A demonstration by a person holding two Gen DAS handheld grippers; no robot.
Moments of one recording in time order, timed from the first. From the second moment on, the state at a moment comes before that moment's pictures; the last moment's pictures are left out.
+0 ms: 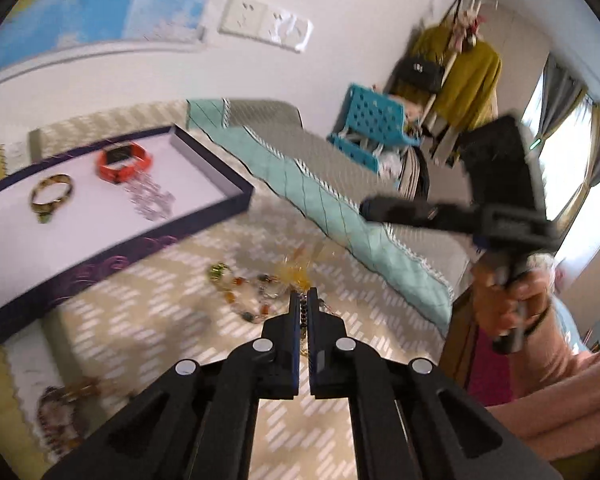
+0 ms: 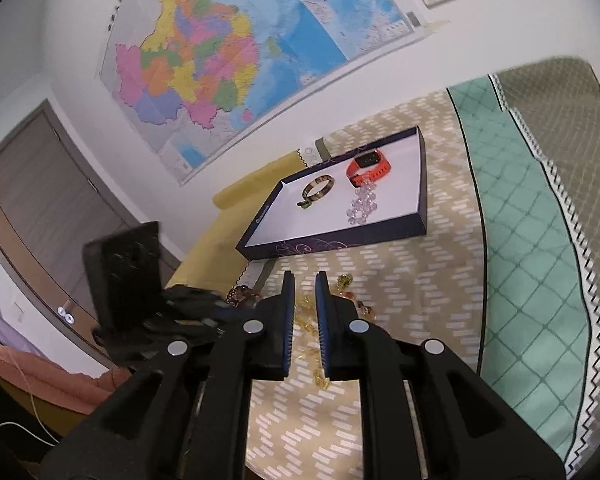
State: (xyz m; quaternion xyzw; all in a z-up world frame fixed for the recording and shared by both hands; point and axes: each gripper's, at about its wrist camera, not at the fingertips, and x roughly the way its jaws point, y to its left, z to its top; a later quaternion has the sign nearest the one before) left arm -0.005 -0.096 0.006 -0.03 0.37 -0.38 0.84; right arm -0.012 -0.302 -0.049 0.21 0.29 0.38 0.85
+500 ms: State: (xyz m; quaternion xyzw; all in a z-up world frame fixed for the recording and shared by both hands) left arm -0.014 -0.100 -0.031 0.06 0.41 -0.33 0.85; right arm -0.007 -0.249 -0.086 0.05 0.36 0.31 0.88
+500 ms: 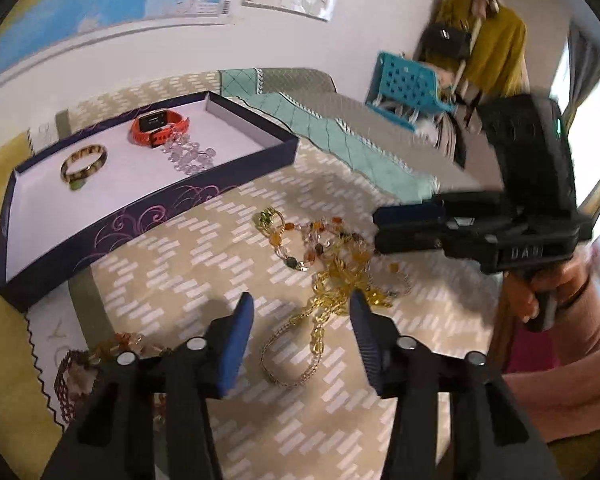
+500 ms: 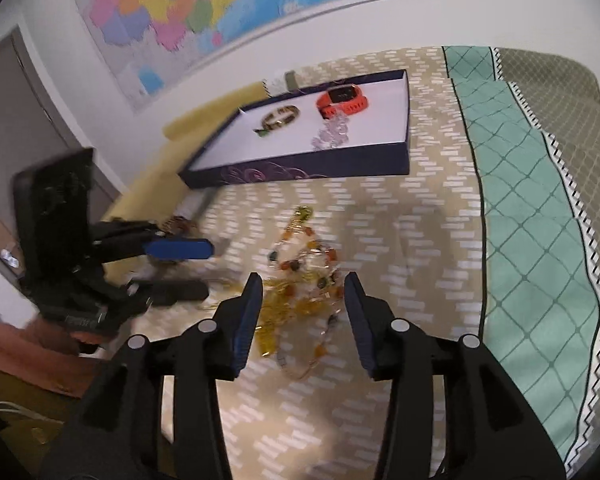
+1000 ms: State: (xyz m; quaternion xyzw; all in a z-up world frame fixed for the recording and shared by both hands) left arm -0.005 -0.098 -0.033 0.06 0.42 -0.33 0.85; right arm -0.006 -0.277 -0.045 0.10 0.30 0.32 0.89
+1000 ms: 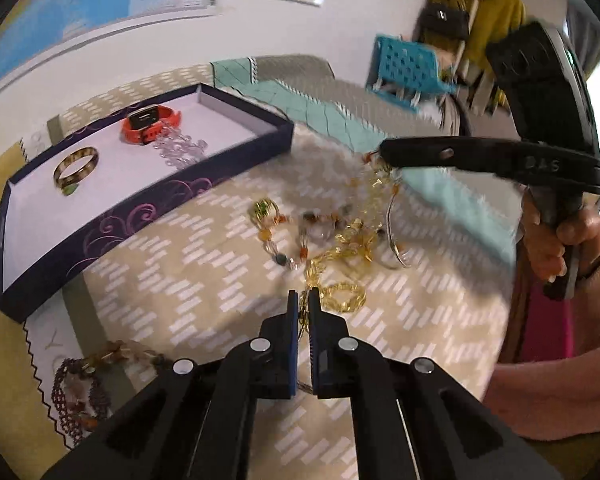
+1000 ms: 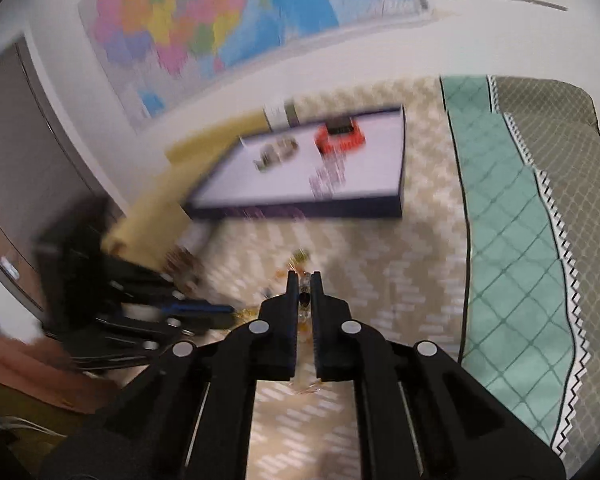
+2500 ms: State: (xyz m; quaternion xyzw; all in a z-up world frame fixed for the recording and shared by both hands) left arm 0.016 -0.020 0.186 0.00 0.21 -0.28 0.94; right arm 0.012 -0.261 0.114 0.11 0.13 0.39 0.91
